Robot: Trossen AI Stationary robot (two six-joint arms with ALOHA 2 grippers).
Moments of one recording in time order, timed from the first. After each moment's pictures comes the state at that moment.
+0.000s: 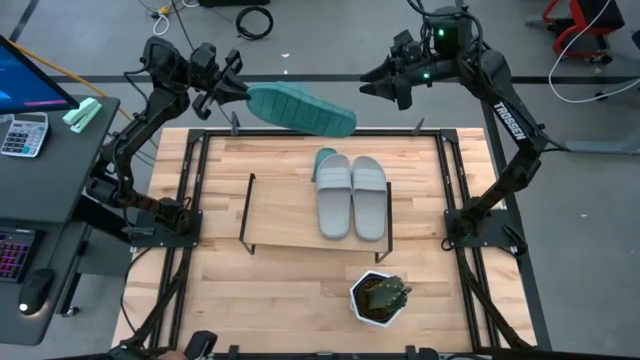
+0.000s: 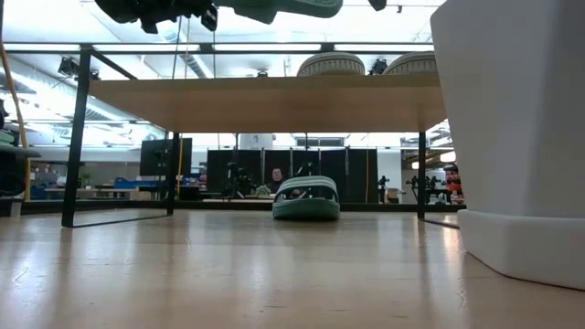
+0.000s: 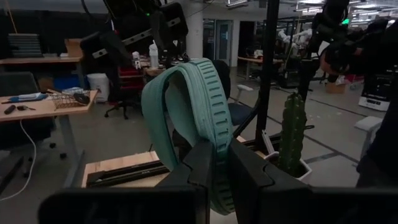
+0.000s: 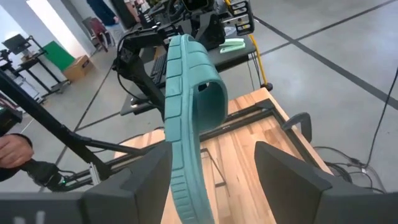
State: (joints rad) left arm 1.13 1.38 1.28 0.61 1.50 -0.44; right arm -0.73 1.60 2.14 -0.88 -0.71 0.16
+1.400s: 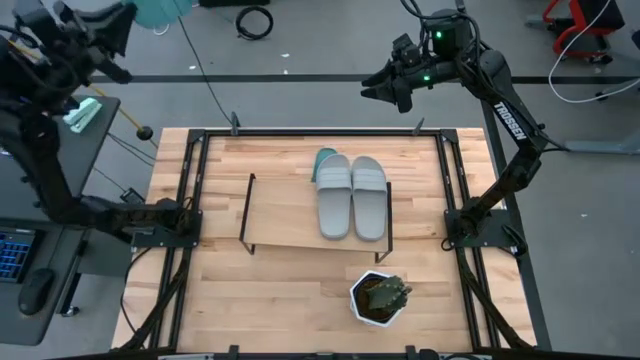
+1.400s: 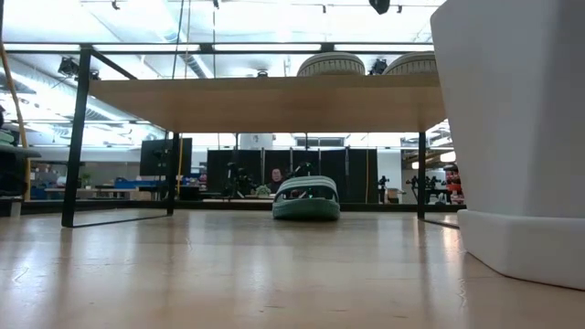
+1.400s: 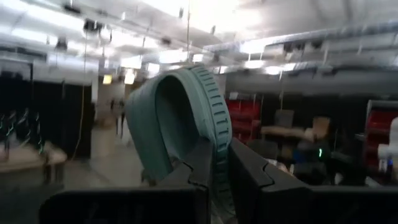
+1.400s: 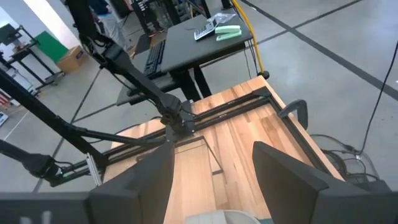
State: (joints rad) left arm 1.10 1.20 2.30 -0.75 0.32 -0.20; right arm -0.73 1.60 2.14 -0.95 -0.69 0.13
